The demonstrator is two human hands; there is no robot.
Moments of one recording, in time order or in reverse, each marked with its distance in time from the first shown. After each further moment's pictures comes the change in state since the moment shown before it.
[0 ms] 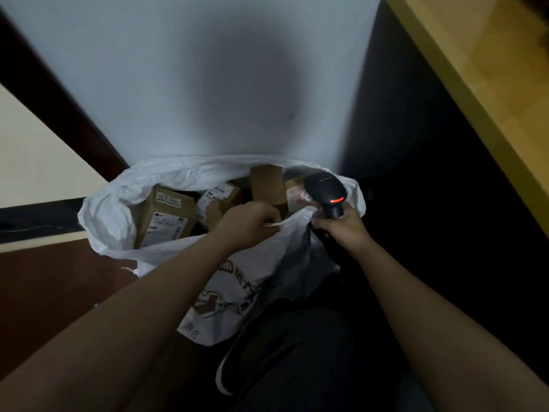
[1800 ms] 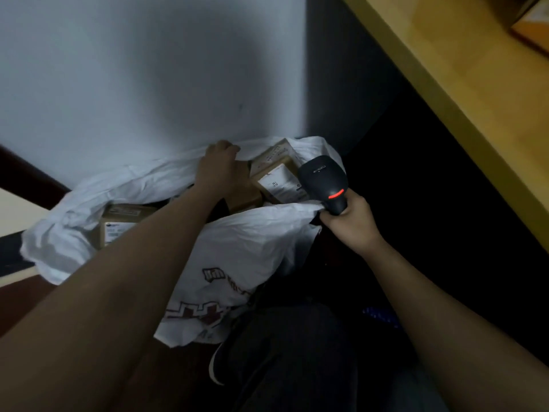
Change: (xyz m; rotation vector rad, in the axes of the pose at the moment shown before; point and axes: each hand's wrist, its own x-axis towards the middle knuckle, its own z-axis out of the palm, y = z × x) left_hand 0.112 -0.017 -0.006 0.085 0.202 -0.215; right_hand -0.020 0.010 -0.051 -0.183 0.224 -0.187
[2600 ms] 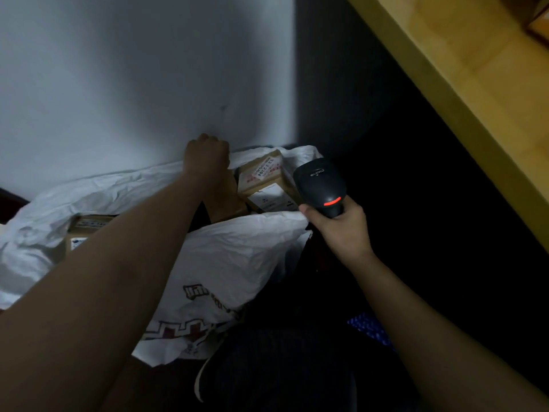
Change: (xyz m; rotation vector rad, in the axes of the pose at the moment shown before) left_hand 0.061 -0.006 0.022 0.378 0.064 0.122; right_hand 0.014 0.000 0.013 0.220 0.152 0.111
